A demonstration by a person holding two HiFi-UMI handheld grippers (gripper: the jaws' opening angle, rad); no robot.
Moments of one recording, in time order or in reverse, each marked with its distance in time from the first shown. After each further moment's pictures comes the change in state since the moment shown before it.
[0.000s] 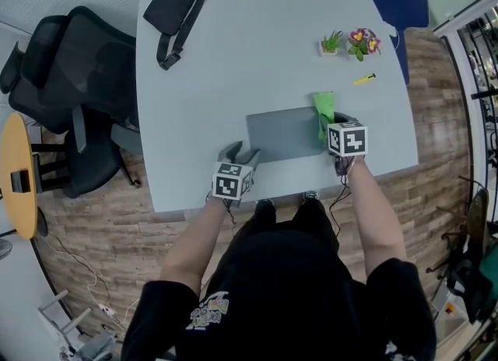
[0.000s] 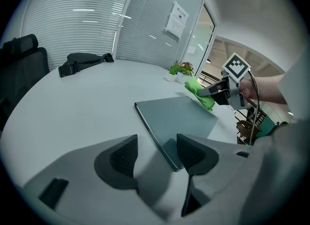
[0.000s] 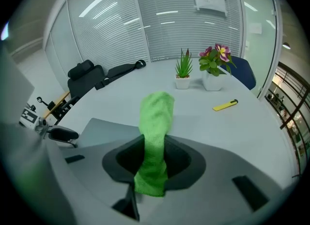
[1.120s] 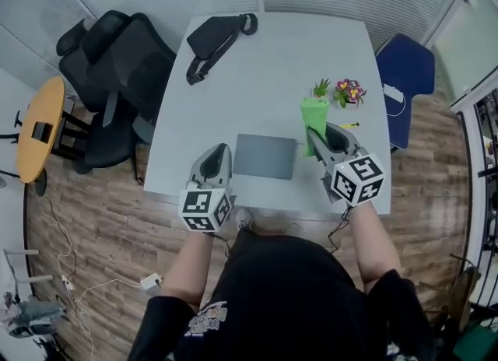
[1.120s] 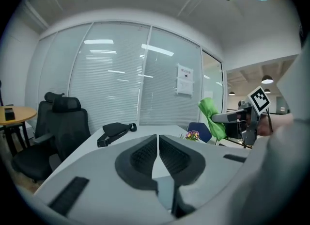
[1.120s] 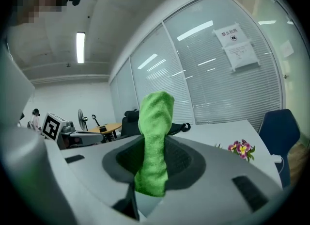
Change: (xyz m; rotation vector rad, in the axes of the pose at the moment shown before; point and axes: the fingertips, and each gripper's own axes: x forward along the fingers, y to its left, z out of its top) left arm -0.193 -0.121 0.173 -0.014 -0.642 0.400; right arm -0.230 0.046 0.131 -0.272 -0.606 0.533
